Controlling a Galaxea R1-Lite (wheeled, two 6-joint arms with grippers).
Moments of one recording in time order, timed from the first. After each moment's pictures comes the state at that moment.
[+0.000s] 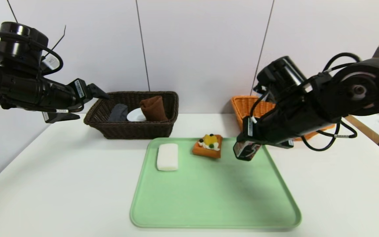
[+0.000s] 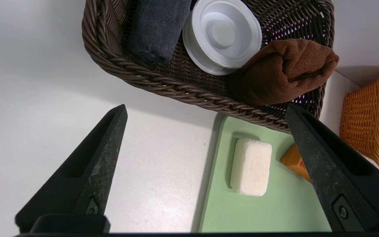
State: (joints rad) left arm -0.09 1.64 -1.41 0.37 -0.11 -0.57; right arm 0.54 1.84 -1.50 0.57 -0.07 0.55
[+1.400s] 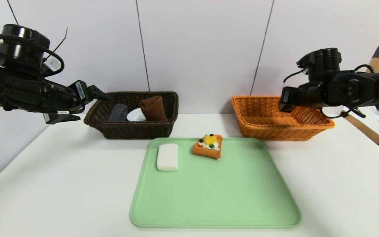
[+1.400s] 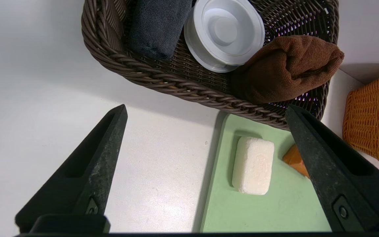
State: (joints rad) left arm -0.09 1.65 -1.40 0.36 -0.11 -0.56; right arm 0.12 2.01 -1.55 0.04 -0.26 0.22
